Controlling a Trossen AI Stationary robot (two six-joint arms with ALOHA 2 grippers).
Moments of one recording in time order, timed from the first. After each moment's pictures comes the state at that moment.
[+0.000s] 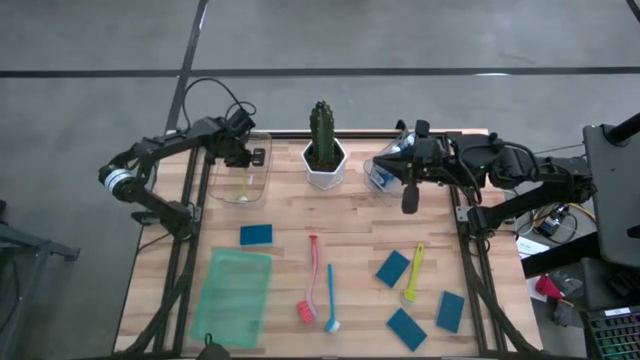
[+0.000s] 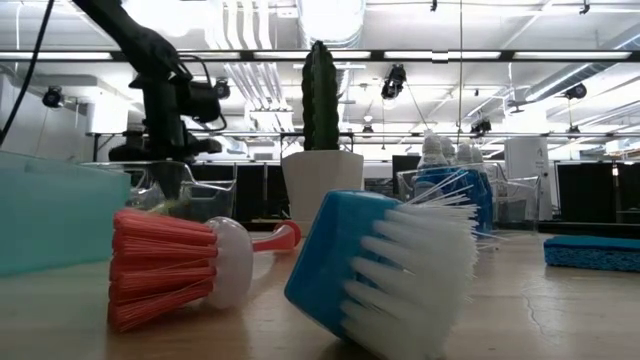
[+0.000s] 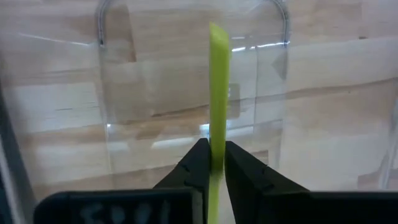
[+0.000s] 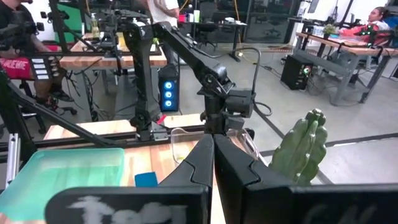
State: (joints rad) left arm 0.88 1.43 0.95 -0.82 0.03 -0.59; right arm 0.10 1.11 1.37 -0.42 0.34 0.03
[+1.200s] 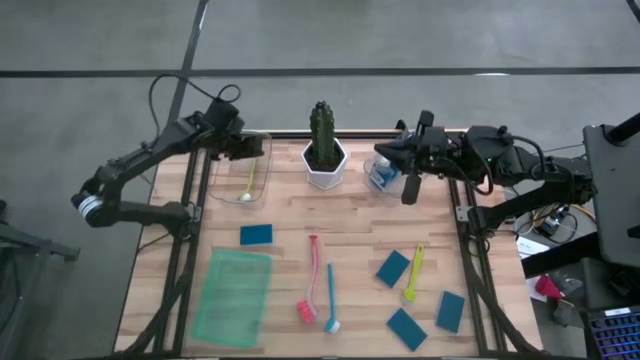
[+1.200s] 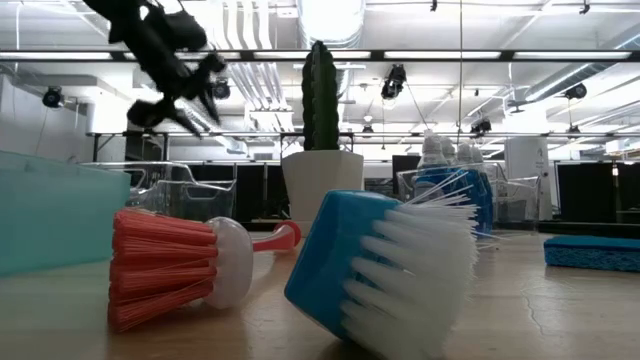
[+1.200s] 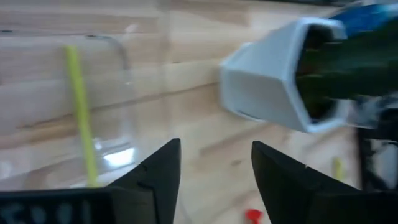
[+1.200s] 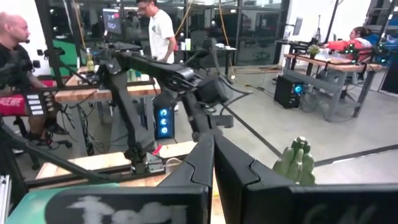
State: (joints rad) left arm 0.81 1.13 1.01 -0.76 0.28 -0.71; right arm 0.06 1.11 1.38 -0.30 0.35 0.03
